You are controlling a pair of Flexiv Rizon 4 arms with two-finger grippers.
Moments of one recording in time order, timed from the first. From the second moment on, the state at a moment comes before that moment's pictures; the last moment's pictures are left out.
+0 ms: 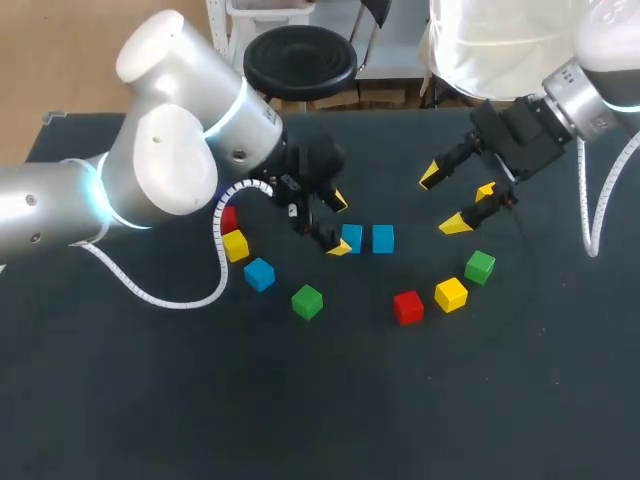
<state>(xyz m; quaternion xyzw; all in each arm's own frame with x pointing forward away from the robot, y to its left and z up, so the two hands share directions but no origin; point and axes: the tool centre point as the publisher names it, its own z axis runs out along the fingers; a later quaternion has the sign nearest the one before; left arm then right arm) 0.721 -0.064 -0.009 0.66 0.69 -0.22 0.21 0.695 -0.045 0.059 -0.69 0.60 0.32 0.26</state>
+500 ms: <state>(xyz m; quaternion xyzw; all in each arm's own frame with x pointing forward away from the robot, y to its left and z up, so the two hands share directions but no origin) 0.714 -0.068 -0.009 0.66 0.69 -0.23 0.20 0.695 -0.045 0.059 -0.69 0.60 0.32 0.26</state>
